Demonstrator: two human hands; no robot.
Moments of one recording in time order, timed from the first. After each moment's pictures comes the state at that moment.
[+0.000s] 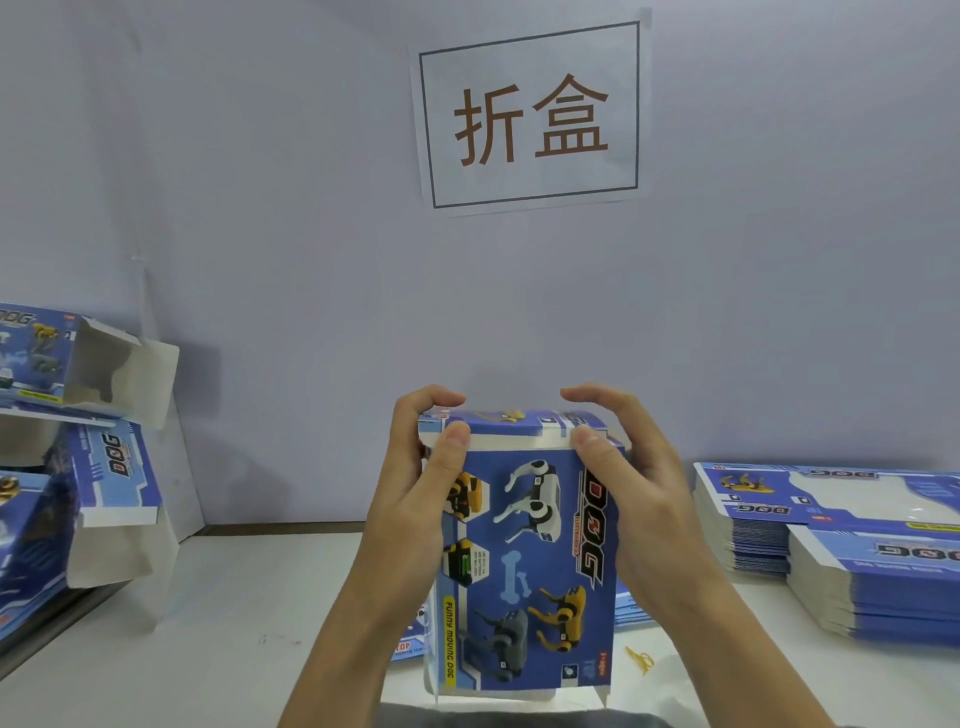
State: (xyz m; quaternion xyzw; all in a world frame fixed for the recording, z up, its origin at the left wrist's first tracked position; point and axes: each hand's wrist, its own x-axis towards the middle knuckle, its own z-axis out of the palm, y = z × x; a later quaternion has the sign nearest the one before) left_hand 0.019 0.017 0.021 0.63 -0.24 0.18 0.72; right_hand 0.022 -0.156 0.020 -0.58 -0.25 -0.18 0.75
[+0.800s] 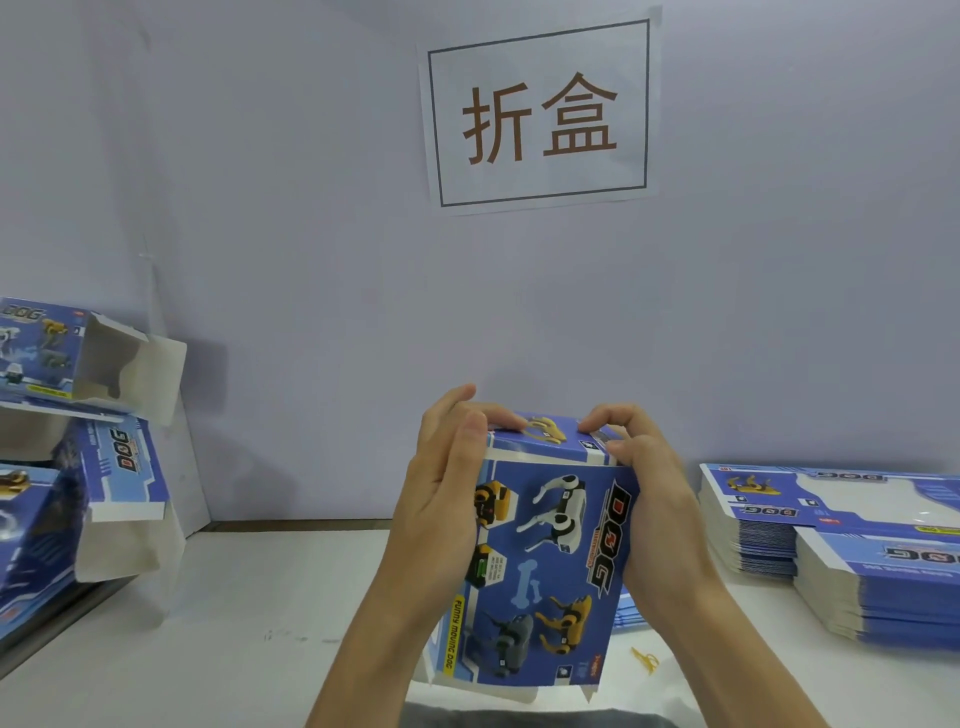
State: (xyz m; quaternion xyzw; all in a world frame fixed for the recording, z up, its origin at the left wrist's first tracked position) left_hand 0.012 -0.002 0.028 0.64 -0.24 0.26 0.69; right_hand 0.031 -0.150 0.012 -0.57 -0.21 -0.18 0.78
